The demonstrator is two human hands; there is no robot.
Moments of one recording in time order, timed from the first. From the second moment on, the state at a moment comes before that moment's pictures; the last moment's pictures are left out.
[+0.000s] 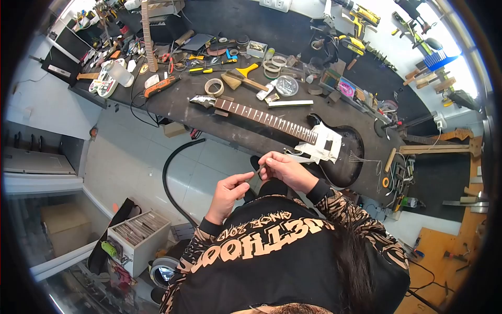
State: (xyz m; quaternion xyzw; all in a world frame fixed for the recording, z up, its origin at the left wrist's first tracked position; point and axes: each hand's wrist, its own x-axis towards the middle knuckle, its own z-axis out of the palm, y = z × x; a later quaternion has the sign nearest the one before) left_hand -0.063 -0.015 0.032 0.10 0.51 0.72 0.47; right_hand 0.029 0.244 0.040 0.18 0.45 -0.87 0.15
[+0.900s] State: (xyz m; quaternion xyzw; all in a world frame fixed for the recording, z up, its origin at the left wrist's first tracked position) left_hand -0.171 0.171 -0.117 0.38 0.76 0.51 0.14; right_hand -0.098 0.379 -0.090 0.22 0.60 -0.77 -0.01
